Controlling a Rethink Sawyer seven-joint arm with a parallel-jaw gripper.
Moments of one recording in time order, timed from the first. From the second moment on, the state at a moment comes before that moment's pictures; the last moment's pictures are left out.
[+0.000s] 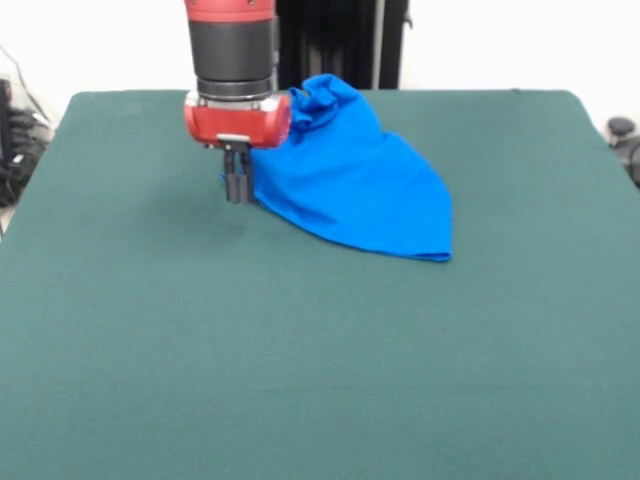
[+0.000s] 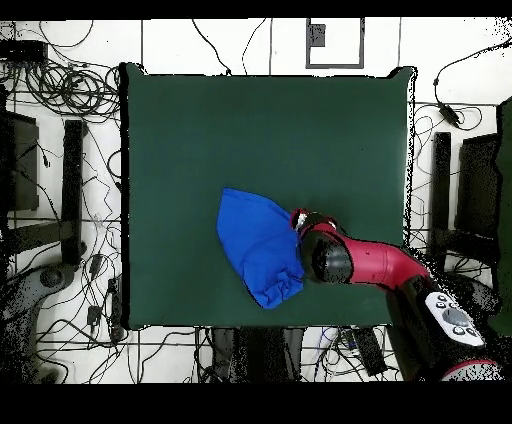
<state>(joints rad) -0.61 -0.55 0.21 1.82 -0.46 0.09 1.94</state>
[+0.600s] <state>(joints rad) -0.63 -0.57 0.25 1.78 -0.46 0.12 1.94</state>
